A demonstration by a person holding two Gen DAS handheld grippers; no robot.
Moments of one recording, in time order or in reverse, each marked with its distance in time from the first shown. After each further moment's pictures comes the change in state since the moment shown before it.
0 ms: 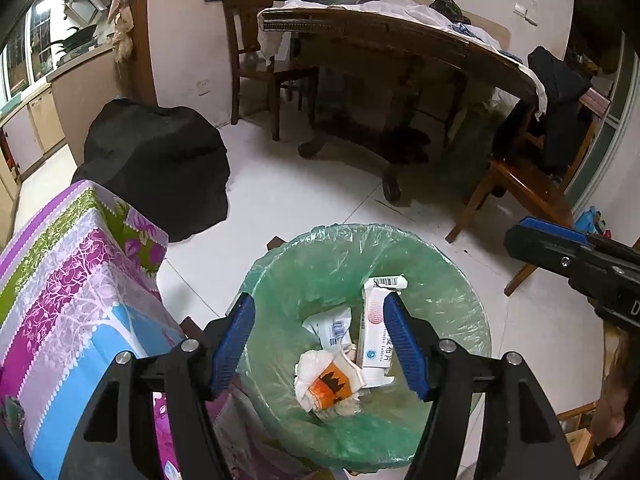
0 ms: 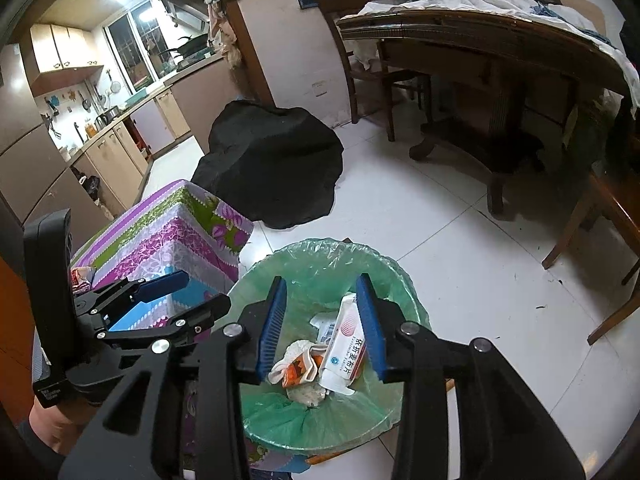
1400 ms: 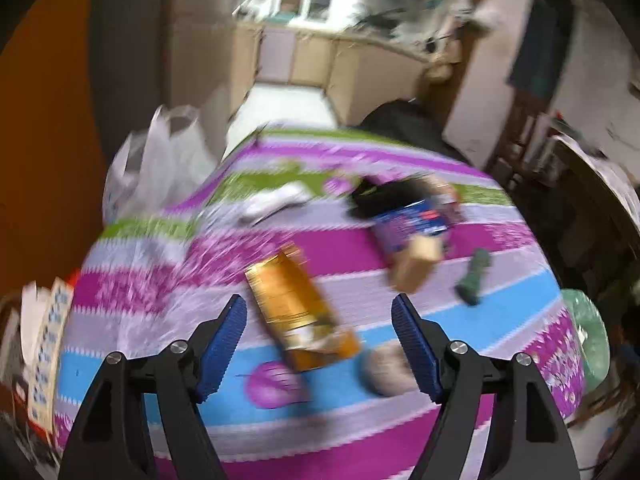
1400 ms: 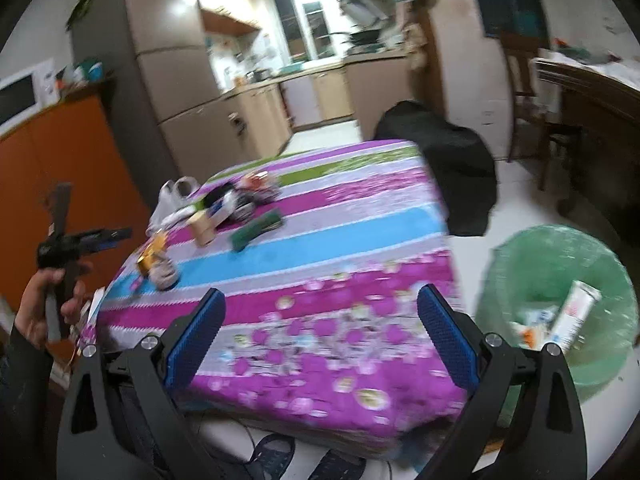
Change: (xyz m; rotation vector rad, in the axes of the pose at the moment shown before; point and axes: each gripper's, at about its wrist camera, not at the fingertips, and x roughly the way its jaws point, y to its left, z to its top) left arm -0.357 0.367 -0.328 -0.727 -0.144 0.506; right arm -0.027 0.243 -0.135 -0.376 -0.042 0.414
